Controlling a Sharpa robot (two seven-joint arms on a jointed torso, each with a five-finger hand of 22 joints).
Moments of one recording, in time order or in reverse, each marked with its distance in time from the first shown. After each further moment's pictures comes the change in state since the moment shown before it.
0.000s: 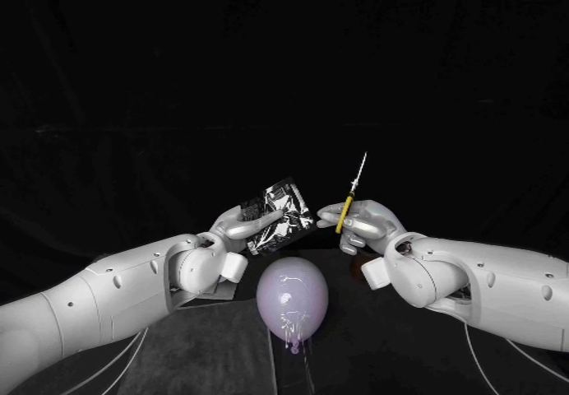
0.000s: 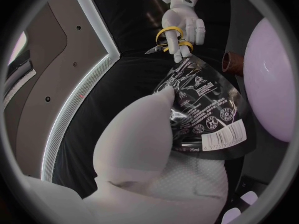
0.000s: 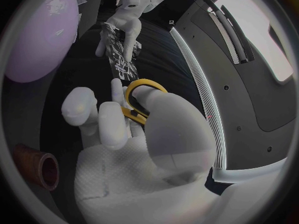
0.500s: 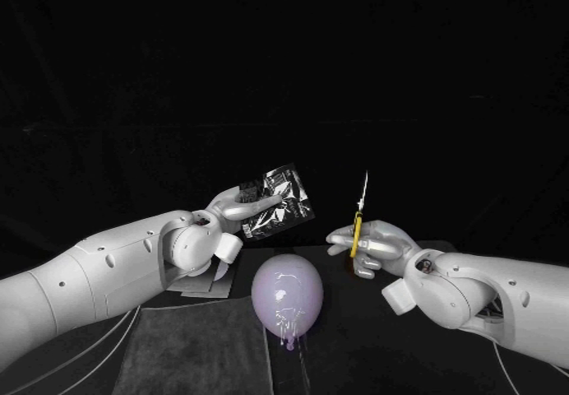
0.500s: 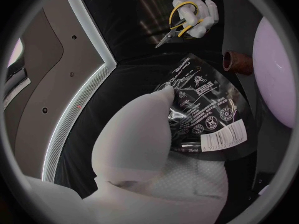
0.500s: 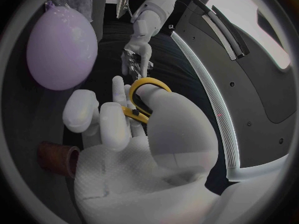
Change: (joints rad) left arm 0.077 0.031 0.001 -0.039 -0.072 0.037 -0.089; left_hand -0.025 -0.025 0.045 -0.013 0.000 0.000 0.000 0.011 0.000 0.011 0.000 -0.006 0.002 0.011 -0.004 0.009 0.013 0.002 0.007 -0.007 0.011 0.004; right arm -0.048 -0.152 -0.020 0.117 -0.027 0.140 -0.070; right_hand -0.038 -0.031 -0.048 0.026 0.068 0.069 -0.055 0.009 -0.004 0.001 0.000 0.115 0.097 0.020 -0.038 0.008 0.021 0.000 0.035 -0.023 0.046 0.018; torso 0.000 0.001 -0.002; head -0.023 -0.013
